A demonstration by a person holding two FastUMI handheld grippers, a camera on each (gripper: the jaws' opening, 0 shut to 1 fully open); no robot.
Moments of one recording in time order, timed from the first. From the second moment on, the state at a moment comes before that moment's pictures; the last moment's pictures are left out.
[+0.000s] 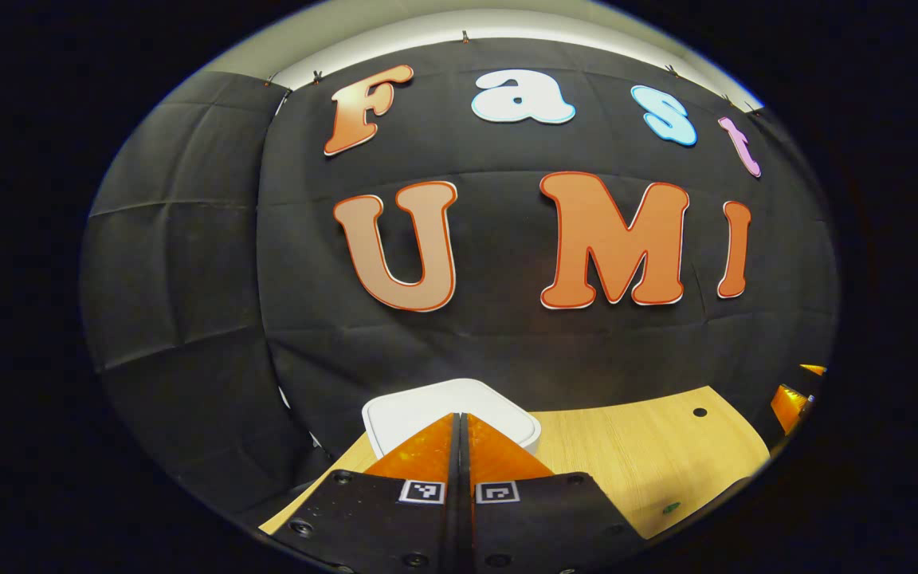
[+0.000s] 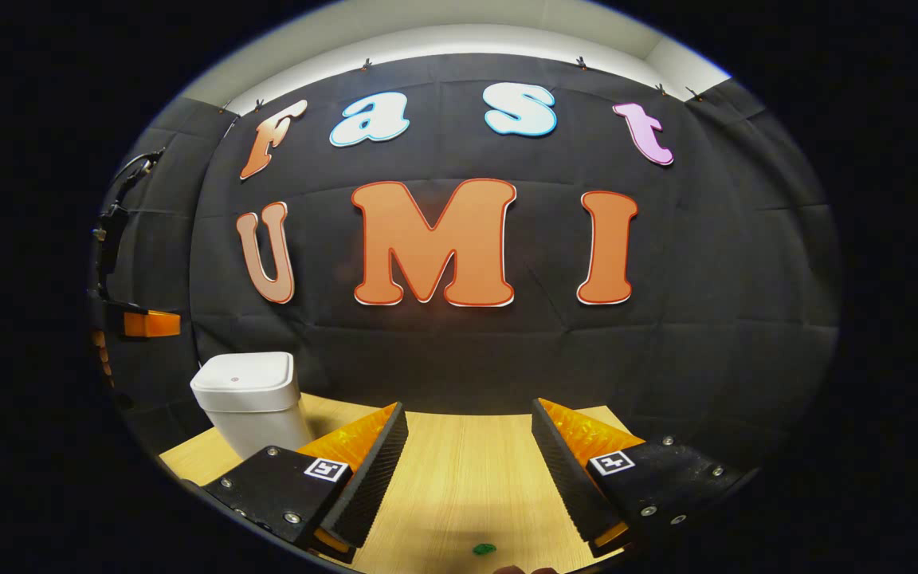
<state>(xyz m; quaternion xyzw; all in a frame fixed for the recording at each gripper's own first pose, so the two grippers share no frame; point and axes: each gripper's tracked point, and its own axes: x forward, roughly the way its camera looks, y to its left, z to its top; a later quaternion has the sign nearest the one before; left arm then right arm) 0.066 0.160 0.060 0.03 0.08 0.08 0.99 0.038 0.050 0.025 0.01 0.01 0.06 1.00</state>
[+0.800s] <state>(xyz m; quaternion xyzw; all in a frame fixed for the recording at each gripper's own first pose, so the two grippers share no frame) 0.141 0.193 -0.043 0.01 0.23 0.05 0.97 0.045 0.038 0.008 0.00 0.03 0.03 1.00</state>
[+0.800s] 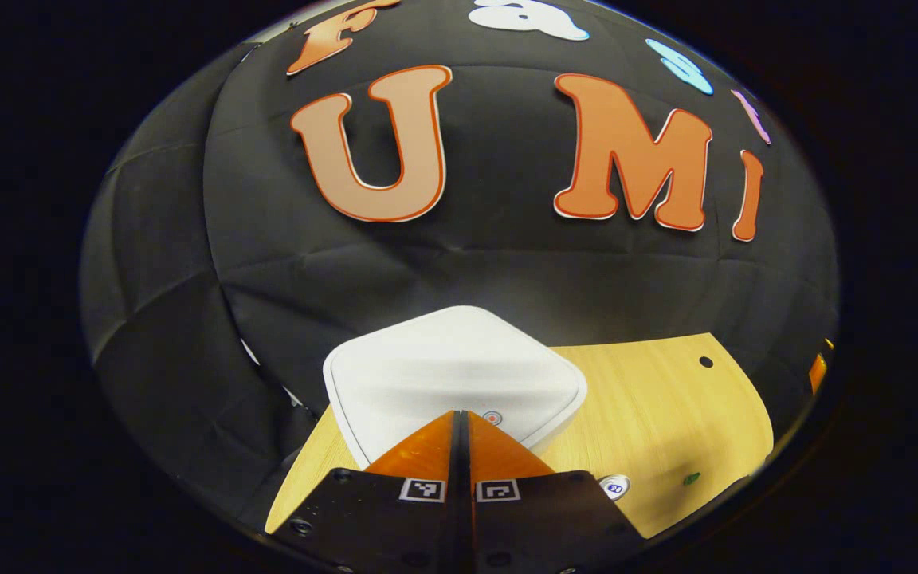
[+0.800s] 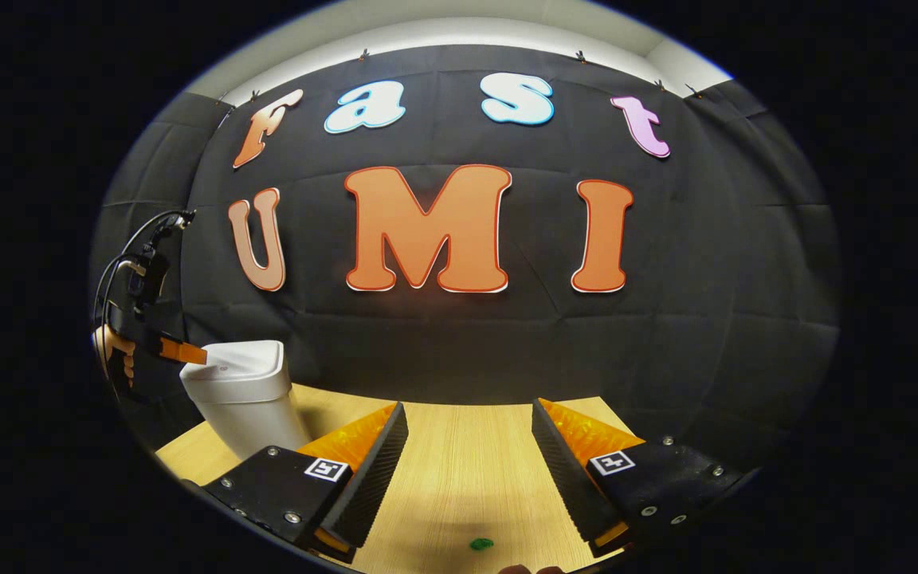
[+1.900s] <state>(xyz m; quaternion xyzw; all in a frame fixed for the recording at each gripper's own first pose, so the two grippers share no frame) 0.140 0.182 0.004 0.02 0.20 0.04 0.98 0.044 0.051 0.016 0.01 0.02 0.04 1.00</state>
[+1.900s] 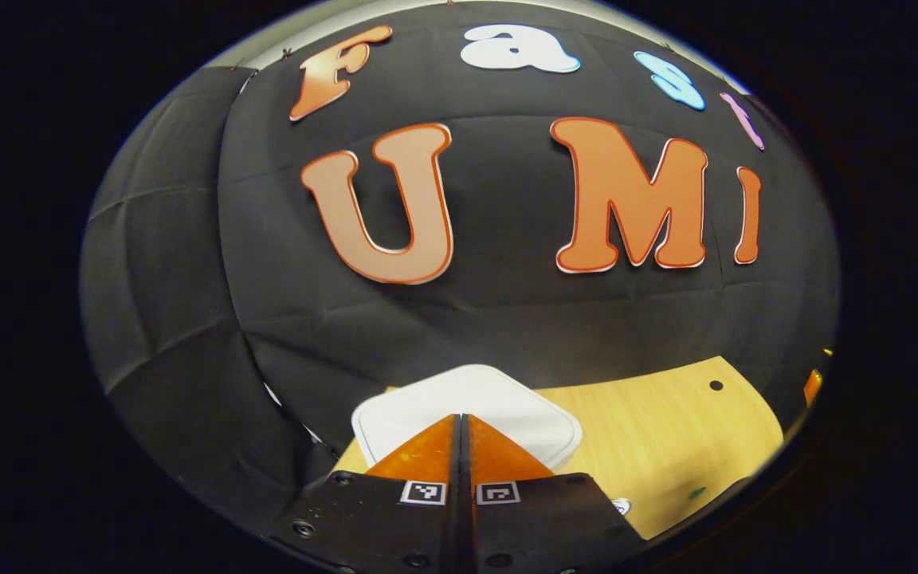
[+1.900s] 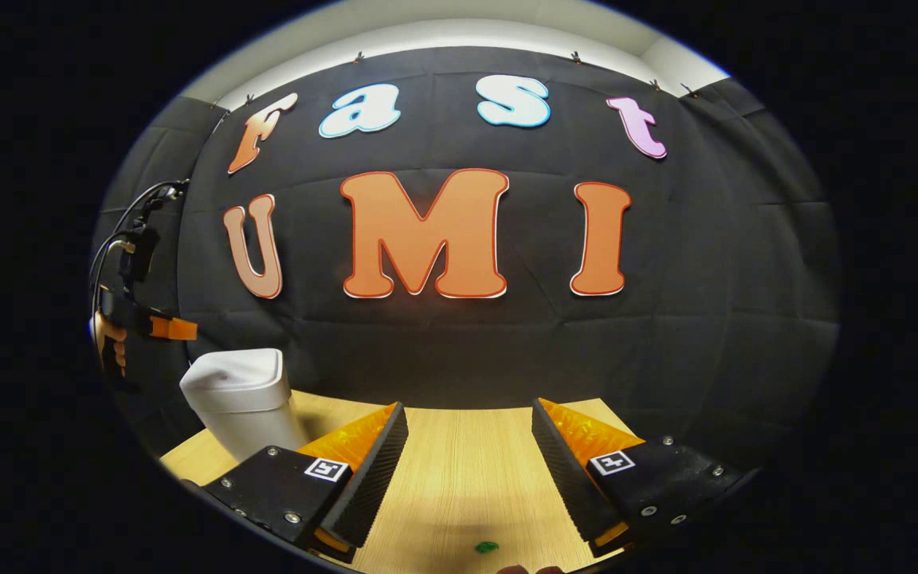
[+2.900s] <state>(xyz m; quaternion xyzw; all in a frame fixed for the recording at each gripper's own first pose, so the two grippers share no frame) 0.098 0.161 0.076 -0.02 0.05 0.04 1.00 0.021 0.028 0.025 0.03 0.01 0.02 1.00</state>
